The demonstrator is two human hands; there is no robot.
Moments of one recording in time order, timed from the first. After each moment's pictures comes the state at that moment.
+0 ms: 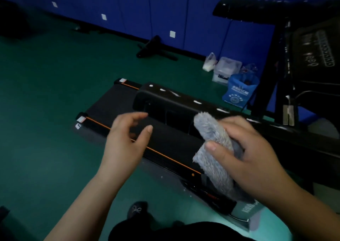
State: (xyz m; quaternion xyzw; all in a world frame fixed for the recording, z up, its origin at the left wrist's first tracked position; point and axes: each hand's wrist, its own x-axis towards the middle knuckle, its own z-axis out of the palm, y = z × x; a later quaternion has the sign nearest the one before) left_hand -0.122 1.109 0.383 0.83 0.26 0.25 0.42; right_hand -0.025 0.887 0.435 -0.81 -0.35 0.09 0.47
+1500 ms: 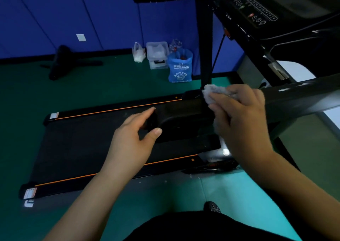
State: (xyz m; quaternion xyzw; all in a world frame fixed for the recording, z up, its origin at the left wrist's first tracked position) left_hand -0.024 1.280 0.376 0.89 -0.04 0.03 0.45; right_hand -0.019 1.050 0.400 -0.93 -0.07 -0.32 0.18
